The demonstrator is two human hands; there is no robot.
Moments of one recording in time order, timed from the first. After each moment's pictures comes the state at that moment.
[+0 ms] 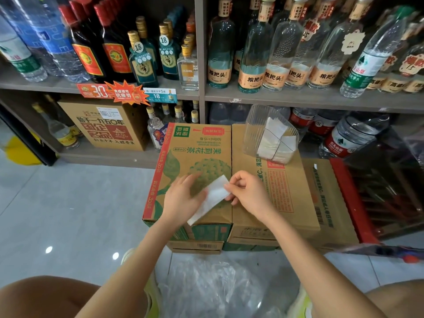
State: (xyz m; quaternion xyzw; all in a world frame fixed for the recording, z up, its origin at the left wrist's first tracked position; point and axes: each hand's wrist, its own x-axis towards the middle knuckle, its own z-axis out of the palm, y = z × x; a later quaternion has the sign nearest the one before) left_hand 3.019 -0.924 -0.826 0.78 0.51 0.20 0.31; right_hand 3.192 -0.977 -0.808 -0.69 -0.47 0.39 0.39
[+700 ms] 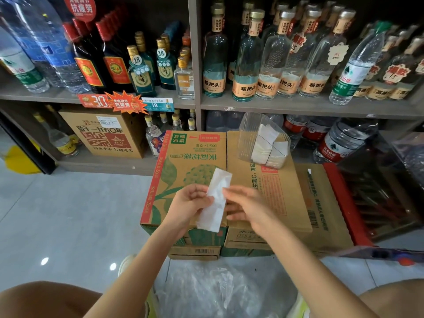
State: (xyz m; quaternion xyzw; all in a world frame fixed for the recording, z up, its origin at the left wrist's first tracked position) left_hand 3.032 -0.940 -0.814 0.48 0.44 0.30 0.70; right_hand 3.189 -1.001 -0.790 -0.64 -0.25 0.57 0.45
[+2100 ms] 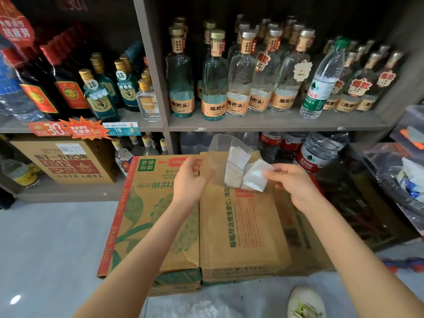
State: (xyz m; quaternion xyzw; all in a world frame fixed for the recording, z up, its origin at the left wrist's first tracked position) left_hand 3.156 -0.874 -0.761 0.65 0.50 0.34 0.47; right_hand 3.361 -0.970 -0.756 -0.73 -0.27 0.38 0.51
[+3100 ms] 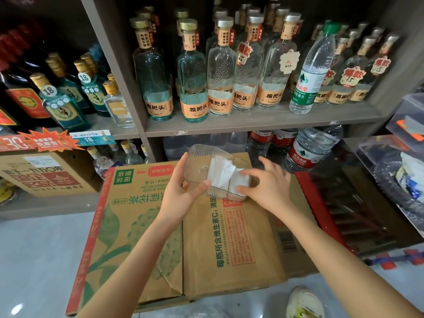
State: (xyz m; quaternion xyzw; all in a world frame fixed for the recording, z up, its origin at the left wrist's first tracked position) left_hand 3.174 -0.862 -0.785 0.65 0.40 0.33 0.56; right_hand 3.371 -0.941 -0.794 -0.85 -0.49 0.08 0.17
